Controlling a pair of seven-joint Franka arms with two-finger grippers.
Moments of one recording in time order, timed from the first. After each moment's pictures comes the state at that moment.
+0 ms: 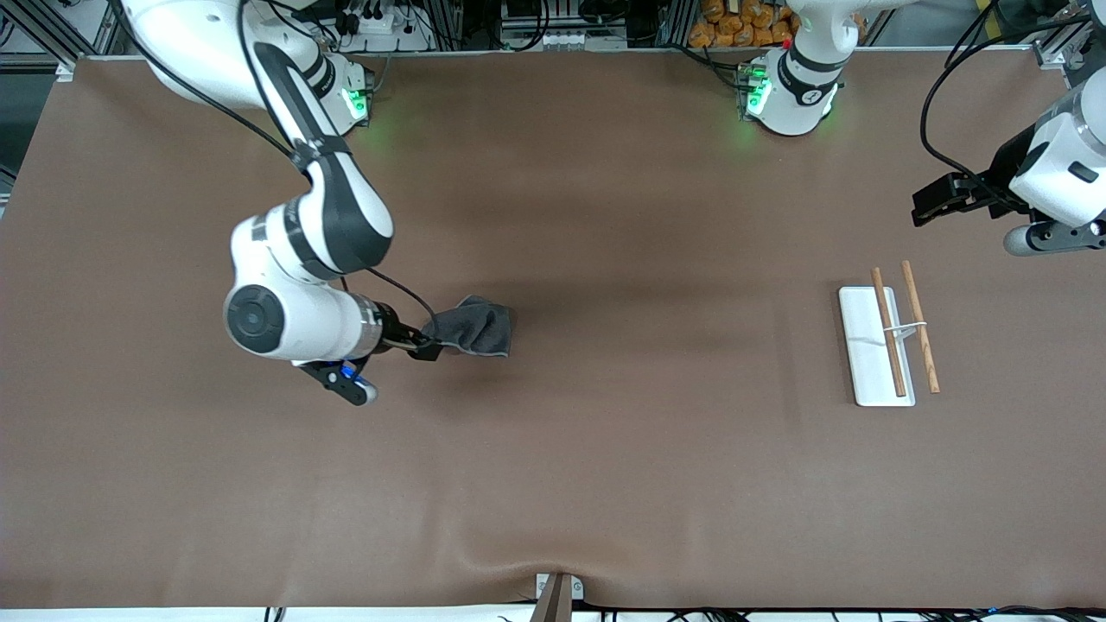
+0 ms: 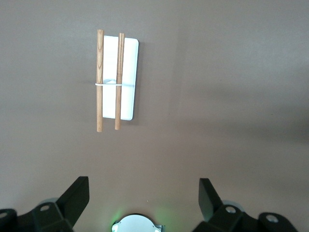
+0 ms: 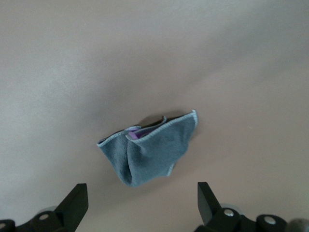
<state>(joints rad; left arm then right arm) 0.09 0.02 -0.20 -1.56 0.02 1.46 -0.19 0.39 0.56 -0.01 -1.49 0.31 1.88 0.79</state>
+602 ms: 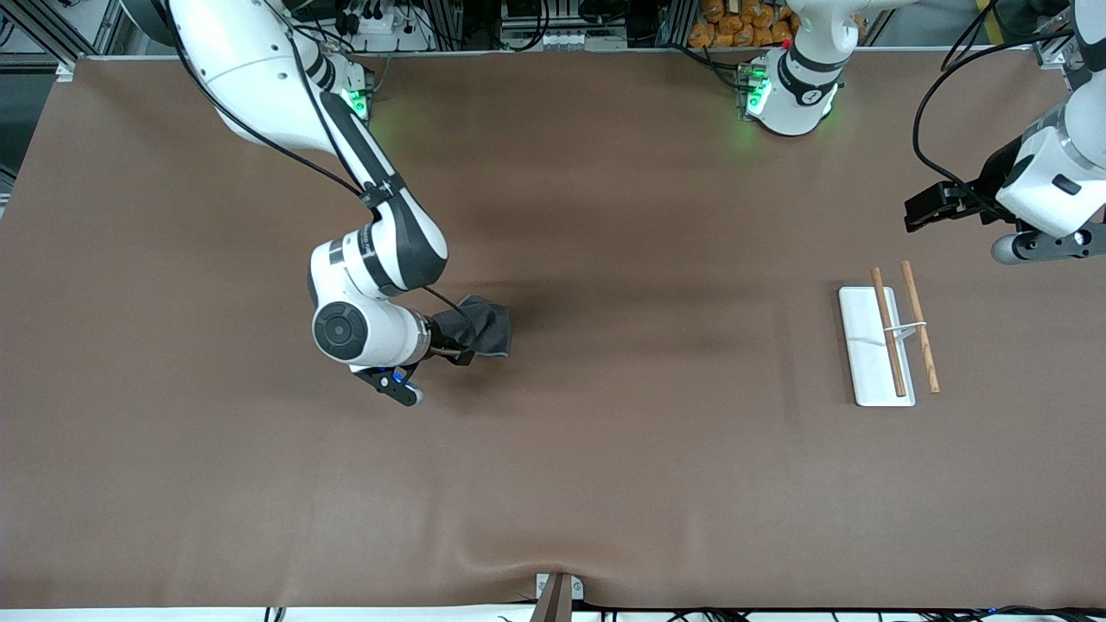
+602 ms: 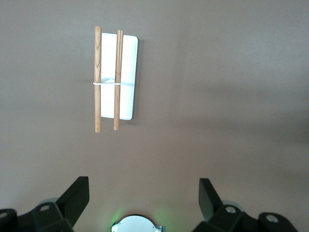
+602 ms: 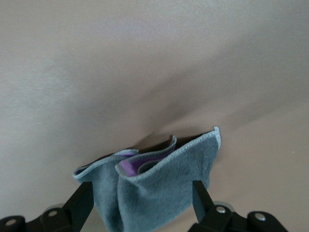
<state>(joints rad) 0.09 0.02 -0.20 -1.60 0.02 1.48 -0.19 0.45 0.67 -0.02 -1.56 0.28 2.05 0.80</state>
